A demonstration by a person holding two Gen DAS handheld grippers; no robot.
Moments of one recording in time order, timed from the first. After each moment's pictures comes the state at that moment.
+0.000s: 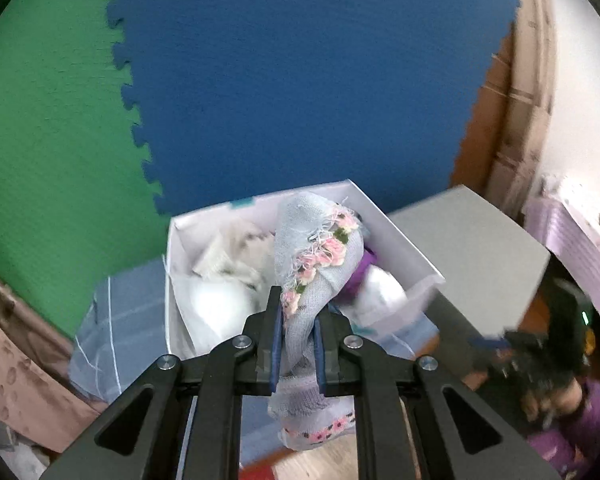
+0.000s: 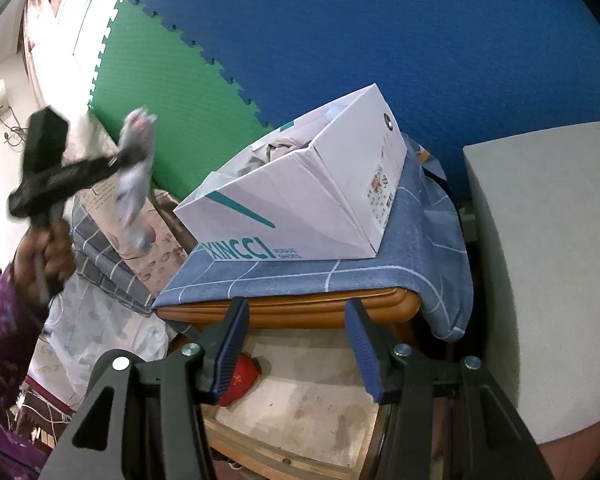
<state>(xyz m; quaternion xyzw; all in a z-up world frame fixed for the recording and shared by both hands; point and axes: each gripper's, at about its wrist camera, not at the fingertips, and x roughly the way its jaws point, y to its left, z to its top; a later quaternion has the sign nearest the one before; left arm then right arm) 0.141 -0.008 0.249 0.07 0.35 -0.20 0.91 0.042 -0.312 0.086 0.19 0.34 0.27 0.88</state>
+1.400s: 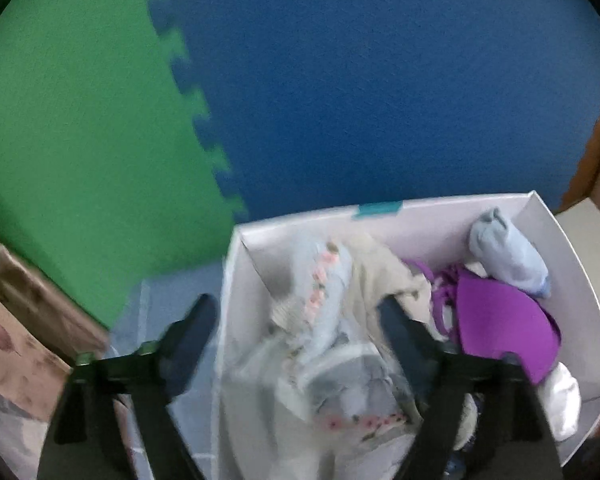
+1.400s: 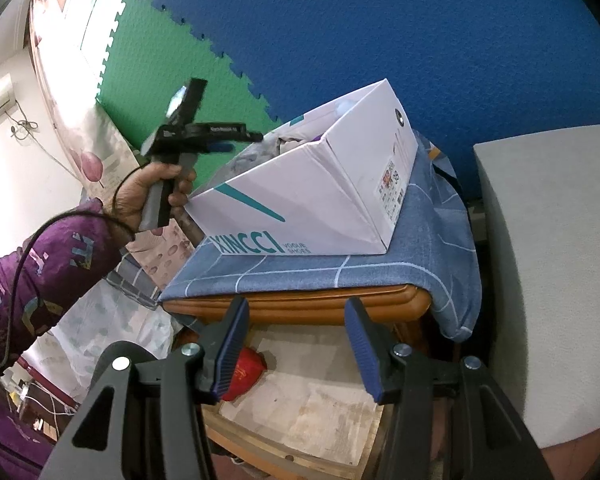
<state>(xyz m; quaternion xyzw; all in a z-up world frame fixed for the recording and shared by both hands) 0.295 -0.004 0.173 0.10 0.38 -0.02 0.92 0.043 -0.308 0.086 0.18 0.34 0.29 0.88</state>
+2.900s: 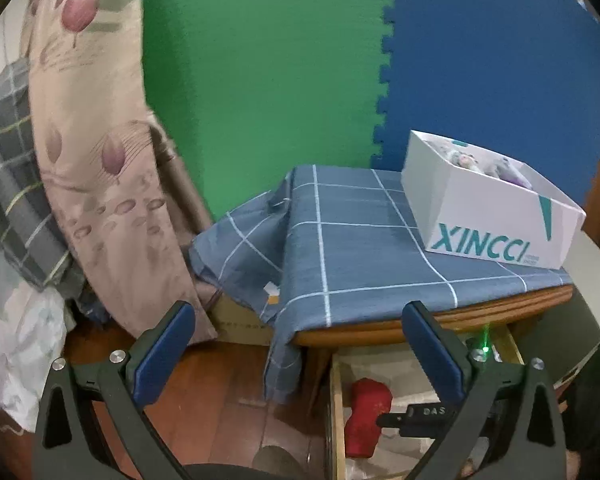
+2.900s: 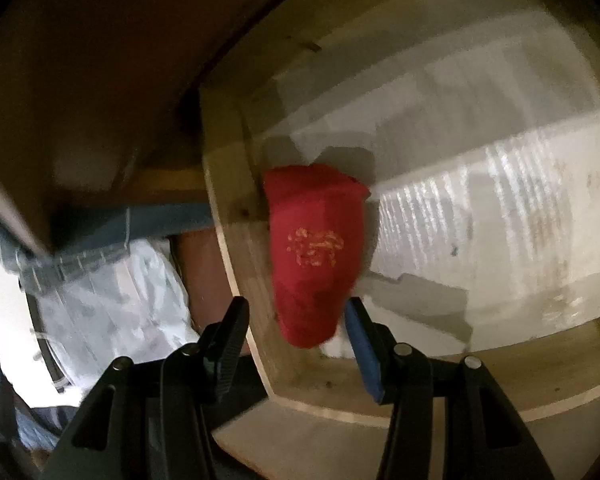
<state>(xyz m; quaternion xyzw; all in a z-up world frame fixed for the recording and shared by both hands) -0.029 0.201 0.104 -0.05 0.30 0.06 0.95 0.076 -0.015 -0.124 0.31 0.69 0.16 0.63</state>
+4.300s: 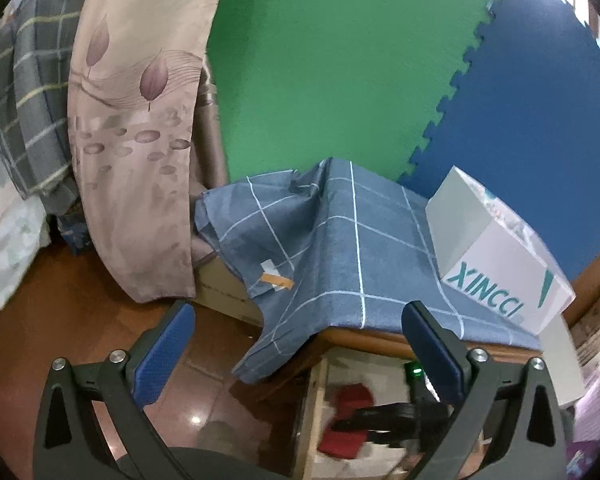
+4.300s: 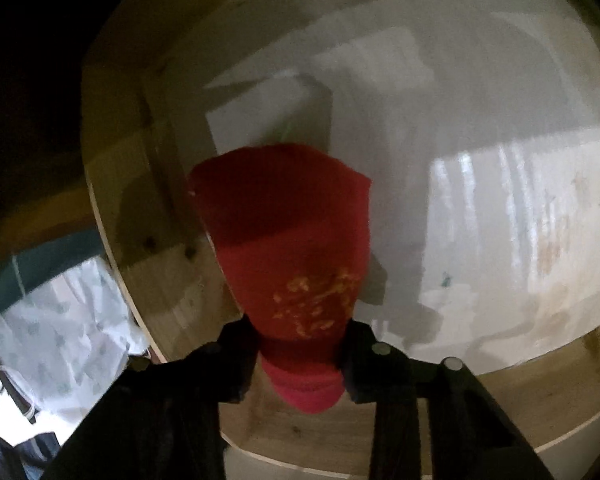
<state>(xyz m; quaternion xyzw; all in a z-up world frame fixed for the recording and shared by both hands) -0.032 0.258 0.090 -0.19 0.32 0.07 0.93 0.144 0.055 -0.166 0.22 0.78 0.08 0.59</state>
